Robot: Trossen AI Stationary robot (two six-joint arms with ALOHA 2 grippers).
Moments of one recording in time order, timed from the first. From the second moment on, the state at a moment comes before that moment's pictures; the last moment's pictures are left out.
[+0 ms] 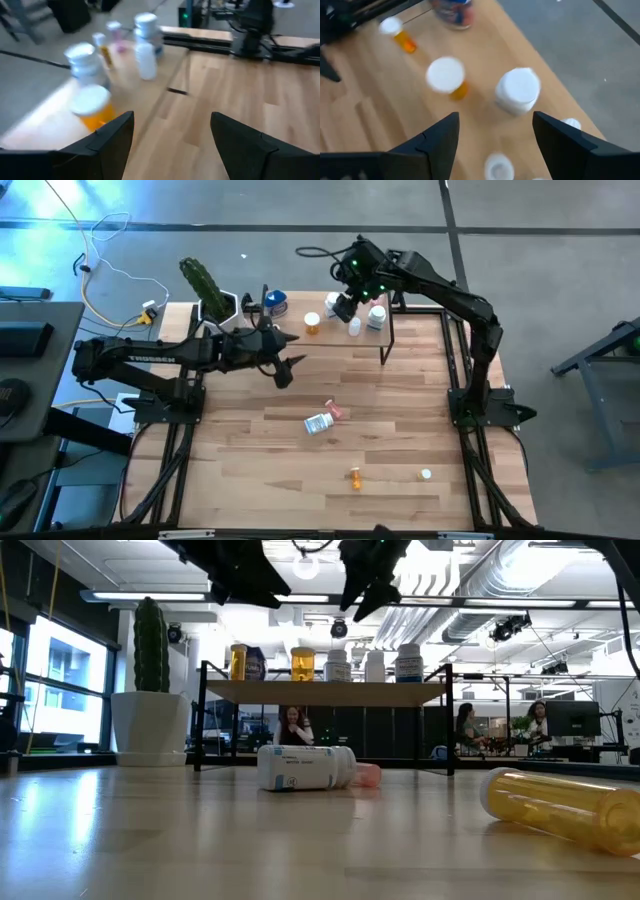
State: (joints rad) left arm 0.22 1.19 0.91 -0.14 -0.31 -0.03; right arm -0.47 1.88 2.15 -1.18 0.00 0.09
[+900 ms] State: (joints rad) left arm -0.04 1.19 0.91 -0.31 -0.06 -0.55; right arm -0.19 1.33 1.49 -1.05 -0.06 0.25
